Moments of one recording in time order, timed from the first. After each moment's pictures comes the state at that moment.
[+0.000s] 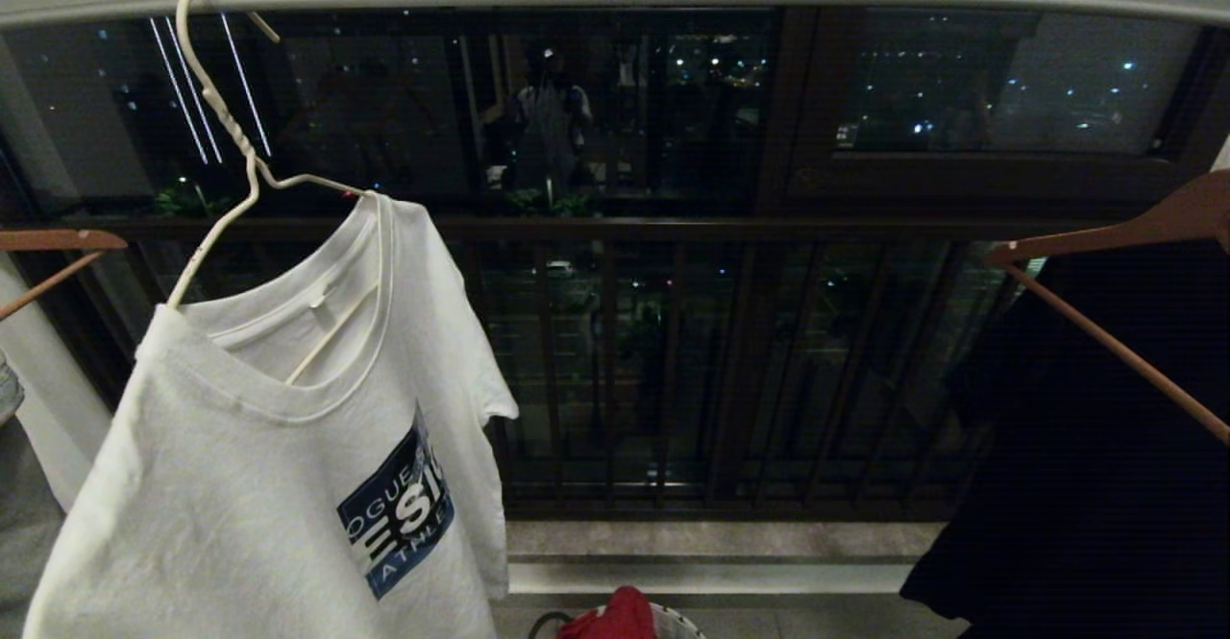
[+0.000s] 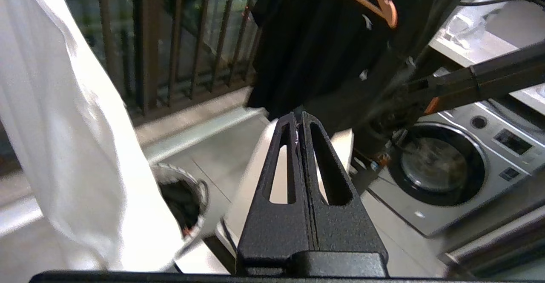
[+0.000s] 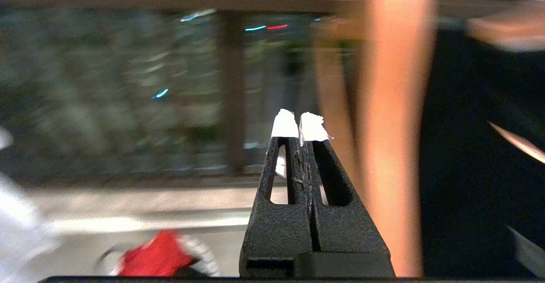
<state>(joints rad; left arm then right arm) -0.03 0.27 -1.00 0.77 -0.84 -0.26 0.36 0.91 -0.86 0.06 -0.47 0.03</state>
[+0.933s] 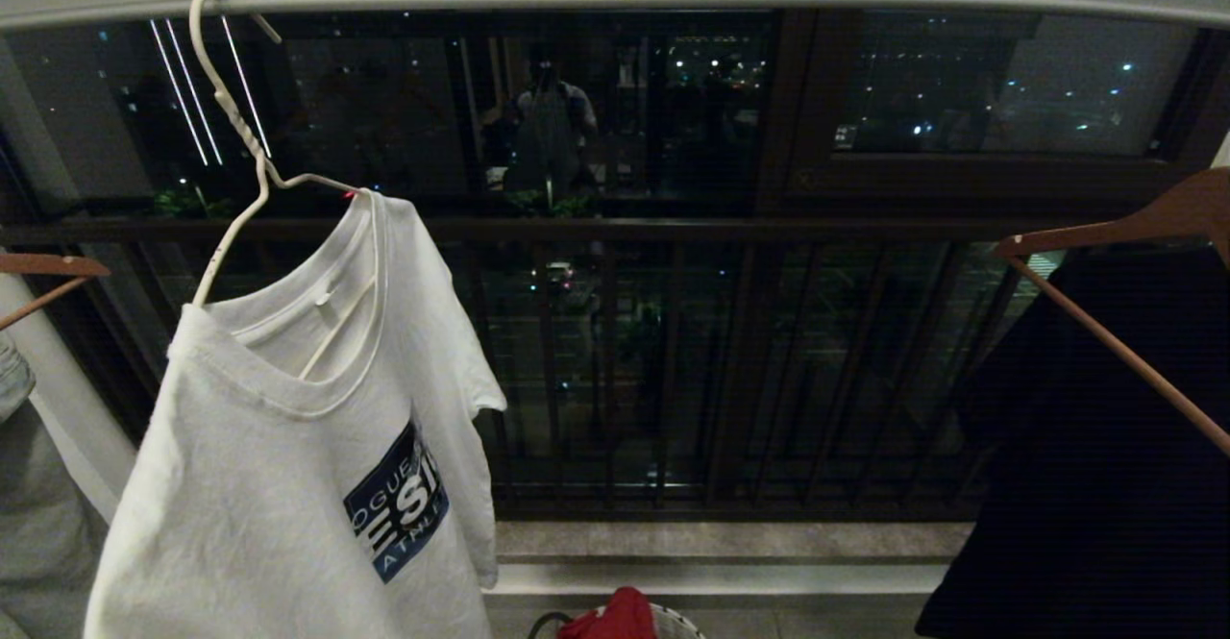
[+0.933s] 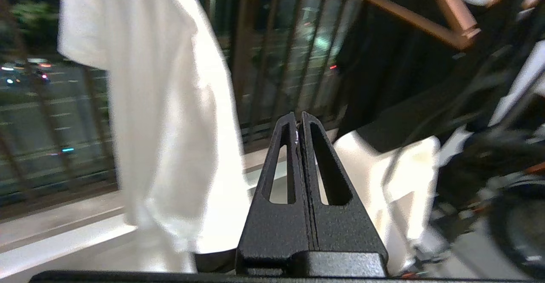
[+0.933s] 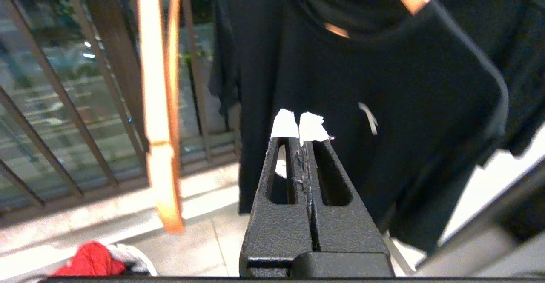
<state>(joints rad) 0.00 0.04 -0.91 0.75 -0.58 -0.23 0.12 0.40 -0.78 0.48 -0.54 0.03</state>
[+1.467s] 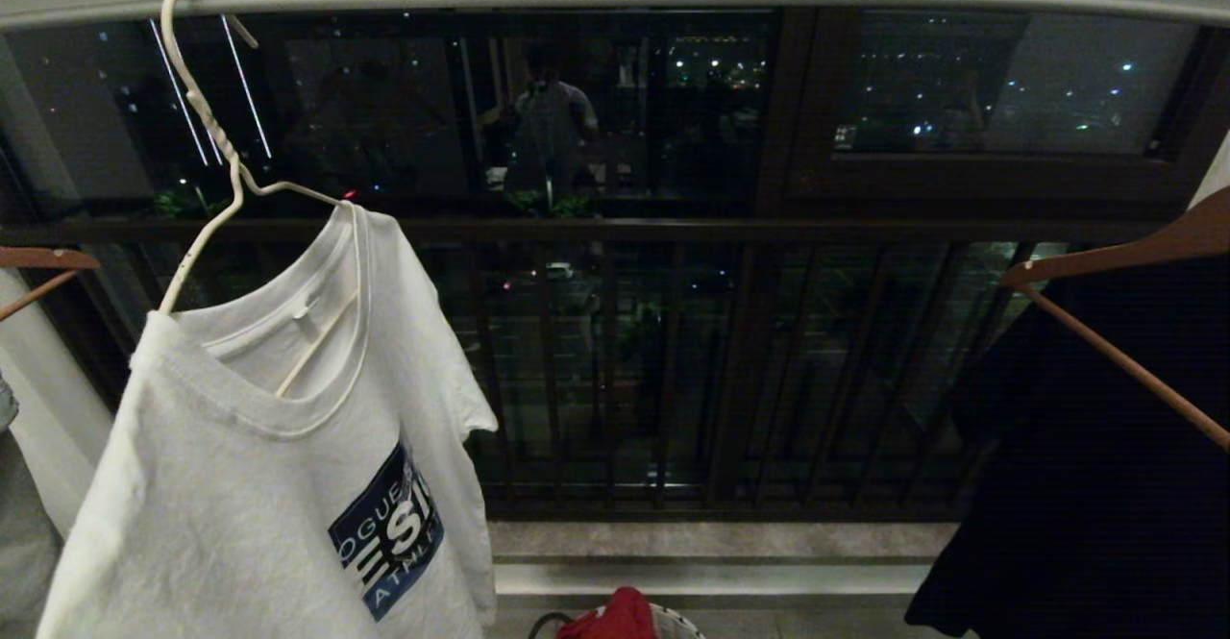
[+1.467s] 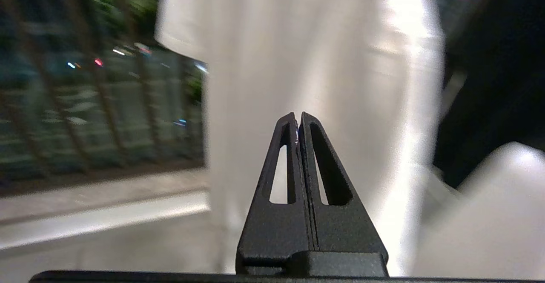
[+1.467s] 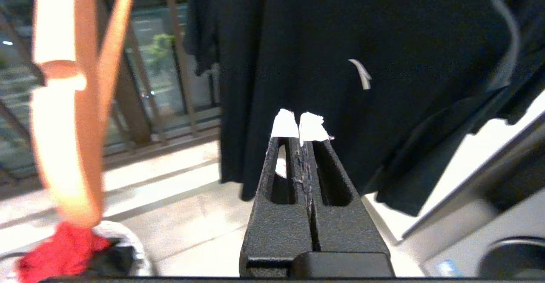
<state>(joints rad) 0.00 0.00 -0.50 0.44 -0.33 -0.14 0.08 0.28 -0.64 0.53 -0.54 0.04</state>
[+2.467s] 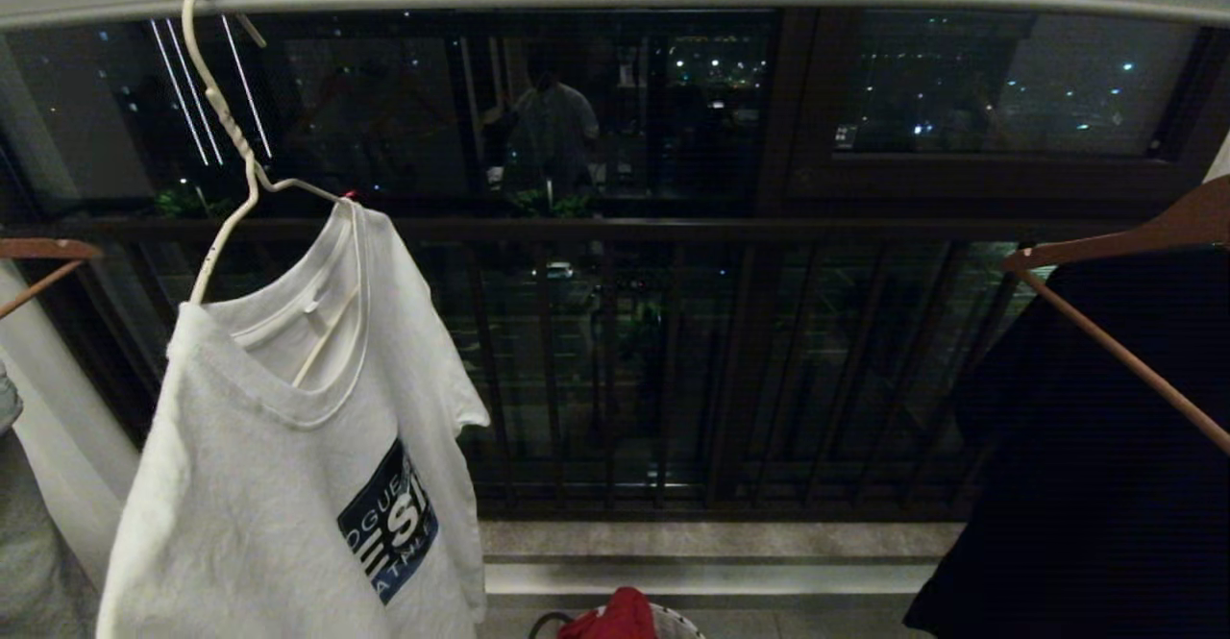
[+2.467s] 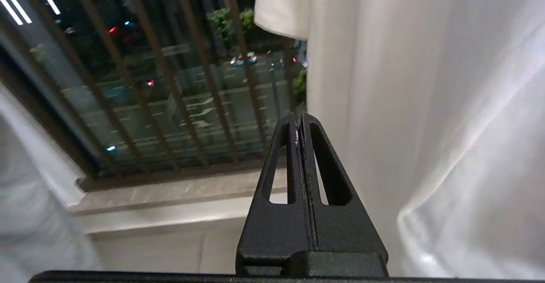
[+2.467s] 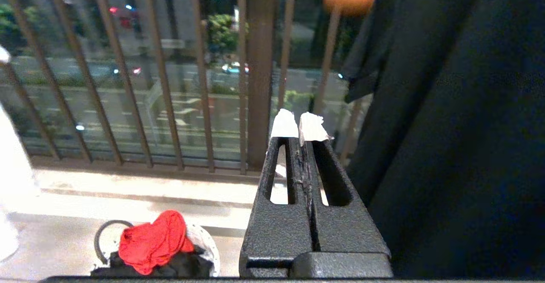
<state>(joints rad) 0.00 0.00 -0.03 -0.01 -0.07 0.11 0.00 0.00 -0.03 -0.04 0.03 -0.04</state>
